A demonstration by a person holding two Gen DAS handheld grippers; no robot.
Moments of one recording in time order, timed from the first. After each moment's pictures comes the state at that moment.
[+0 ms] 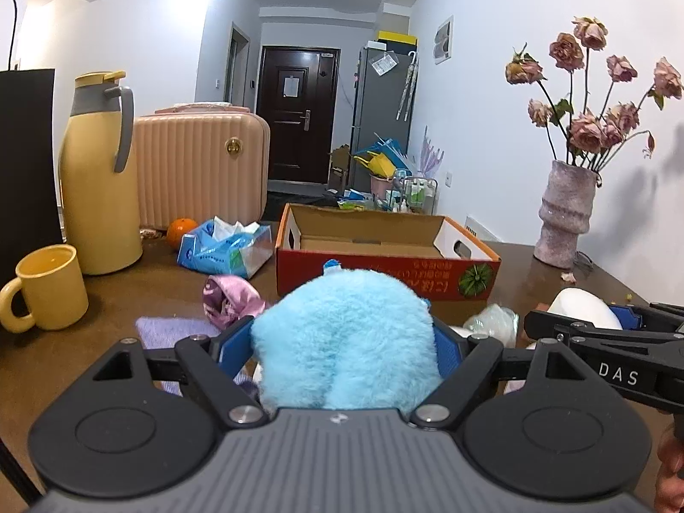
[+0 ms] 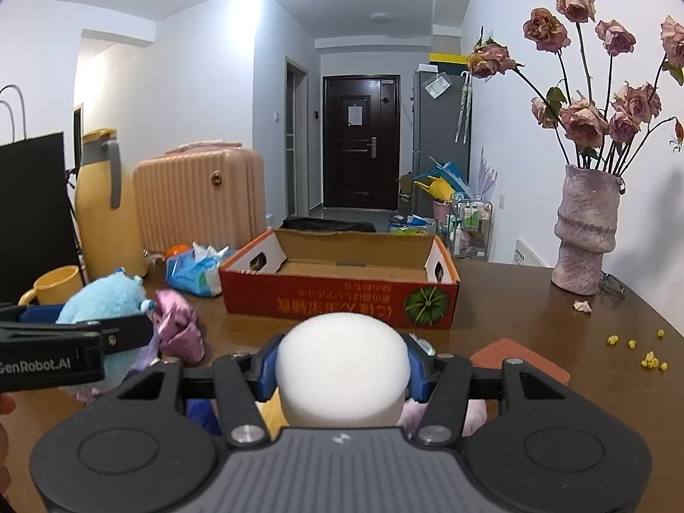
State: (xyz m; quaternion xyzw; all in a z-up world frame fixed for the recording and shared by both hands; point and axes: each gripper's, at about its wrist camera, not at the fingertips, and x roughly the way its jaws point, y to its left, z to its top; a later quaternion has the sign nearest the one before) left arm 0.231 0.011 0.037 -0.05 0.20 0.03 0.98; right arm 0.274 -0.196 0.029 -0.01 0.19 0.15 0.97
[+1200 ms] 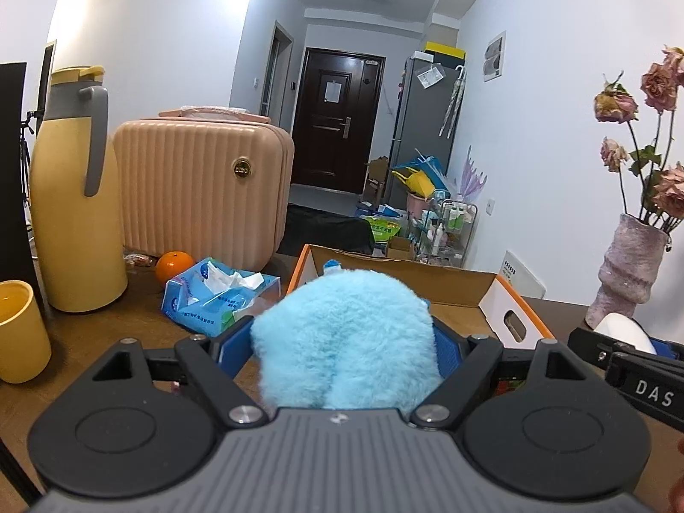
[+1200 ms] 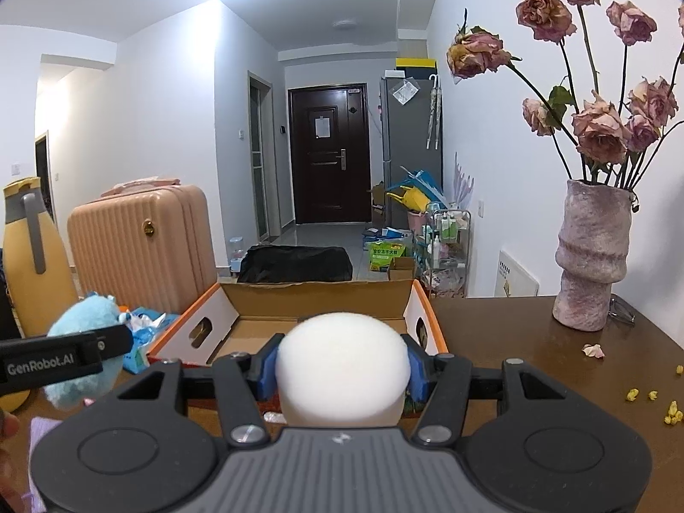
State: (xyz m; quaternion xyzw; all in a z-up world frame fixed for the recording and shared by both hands) left arm 0.369 0.026 0.055 -0.09 0.19 0.08 0.98; right arm 0.406 -0.192 0.051 0.02 0.18 0.11 0.98
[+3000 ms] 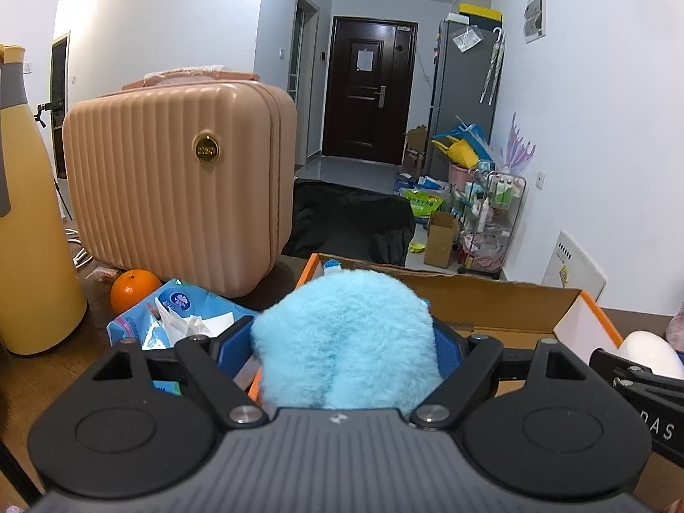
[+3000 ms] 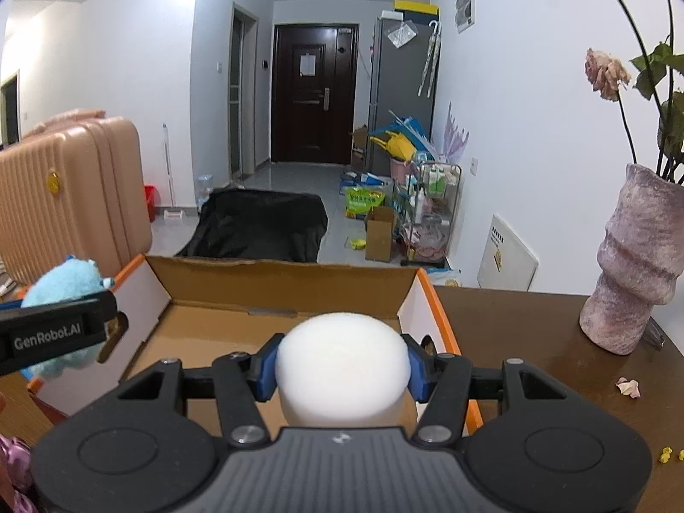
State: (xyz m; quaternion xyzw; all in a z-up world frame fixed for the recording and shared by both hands) left arm 0.534 0.035 0.030 -0.07 0.24 0.14 0.96; right arm 0.568 -0.148 0.026 -0.03 0.27 0.07 0.96
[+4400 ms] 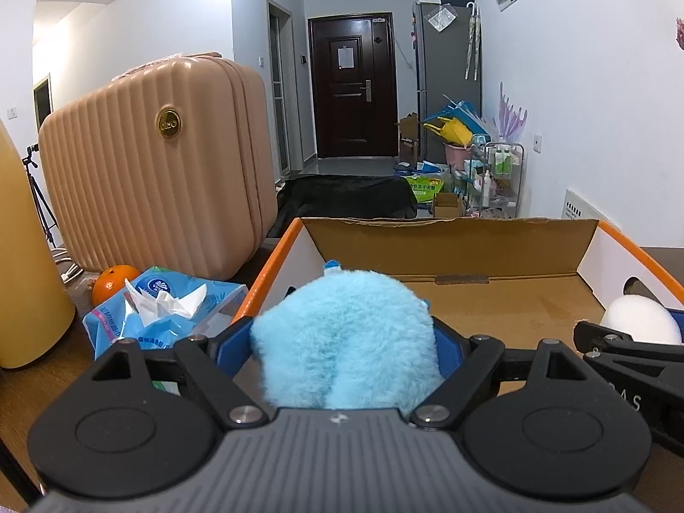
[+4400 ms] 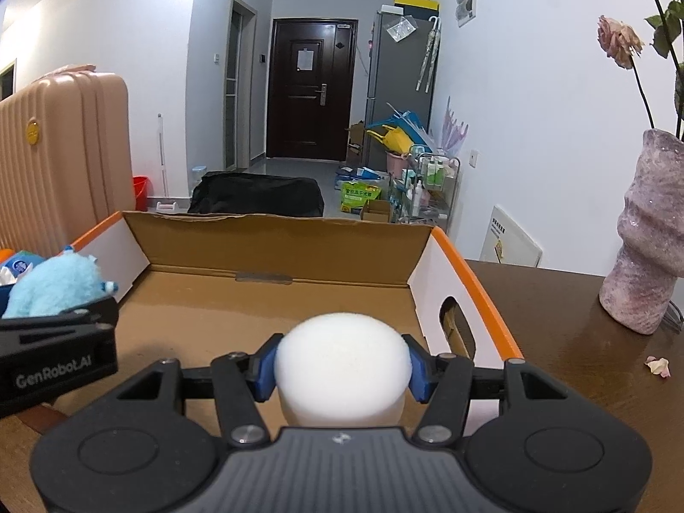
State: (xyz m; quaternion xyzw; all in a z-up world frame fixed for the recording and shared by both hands) left arm 0.550 0.014 -0.021 0.00 0.24 0.14 0.96; right arm 0.588 -0.138 -0.028 -0.04 0.26 0.06 0.96
